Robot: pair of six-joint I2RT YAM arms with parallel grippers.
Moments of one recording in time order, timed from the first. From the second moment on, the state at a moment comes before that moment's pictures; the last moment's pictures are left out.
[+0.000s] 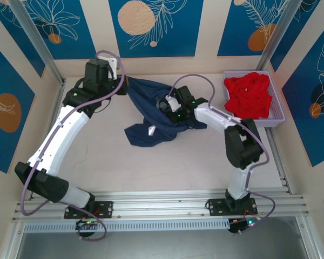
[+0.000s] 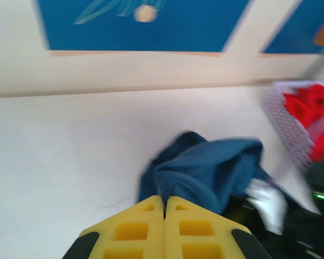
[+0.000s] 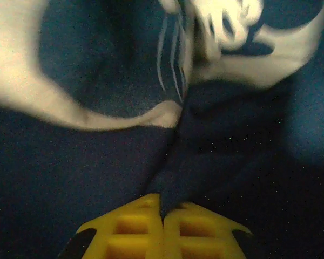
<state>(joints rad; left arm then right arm) -0.39 1.46 1.65 -0.68 -0.03 -0.29 0.49 1.84 1.39 -0.56 -0.21 -0.02</state>
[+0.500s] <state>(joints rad) -0.40 1.53 1.28 -0.43 0.21 -0.35 0.49 1.72 1.45 -0.30 -0.46 0.13</state>
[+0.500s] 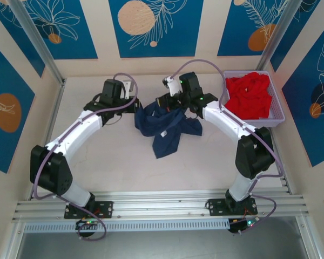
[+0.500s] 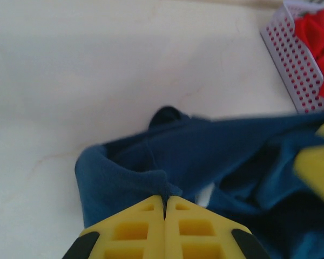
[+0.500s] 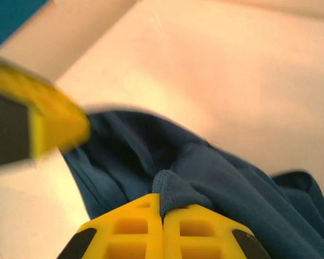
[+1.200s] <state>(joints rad) -0.32 1.50 0.96 -0.27 0.21 -0.42 0.32 1.56 1.26 -0.08 -0.88 0.20</state>
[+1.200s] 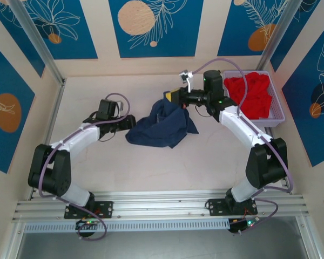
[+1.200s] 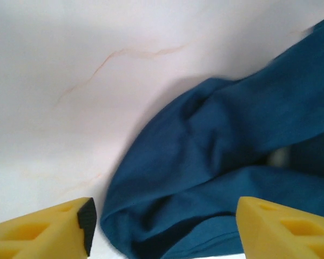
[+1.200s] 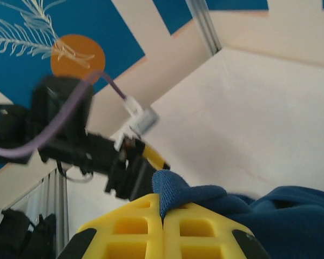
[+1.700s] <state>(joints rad) -0.45 1.94 1.40 -0.30 0.40 -0.26 0.28 1.52 1.20 -0.12 -0.94 0.15</state>
